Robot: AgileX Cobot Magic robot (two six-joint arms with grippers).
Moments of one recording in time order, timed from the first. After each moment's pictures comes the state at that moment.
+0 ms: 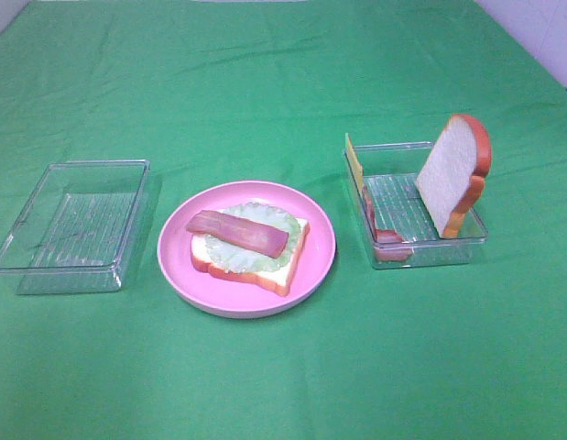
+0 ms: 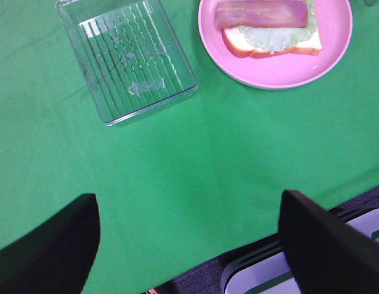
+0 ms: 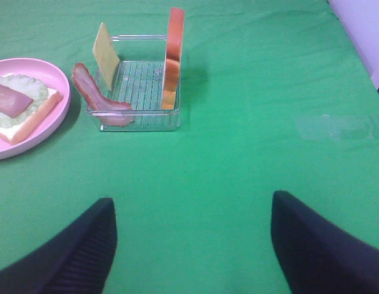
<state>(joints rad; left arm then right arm) -0.55 0.88 -1.03 0.11 1.22 -0.20 -0.05 -0.01 -0.51 0.14 1.07 -0.15</state>
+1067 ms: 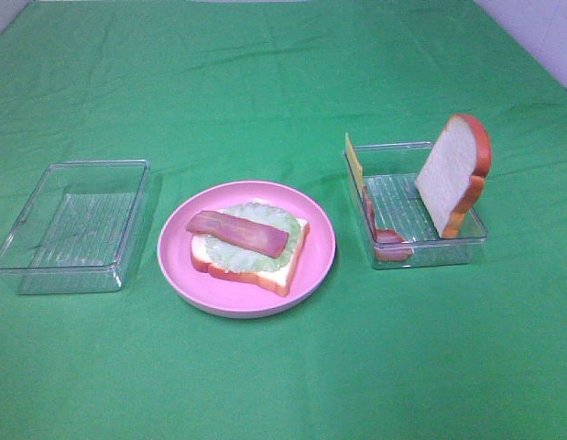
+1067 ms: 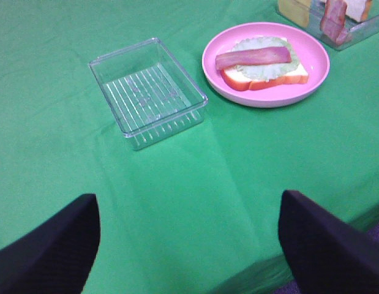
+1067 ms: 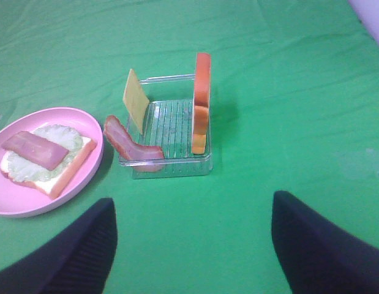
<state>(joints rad) -0.55 0.00 -0.56 0.12 1.17 -0.06 -0.05 0.25 -0.52 0.26 0.83 -0.15</state>
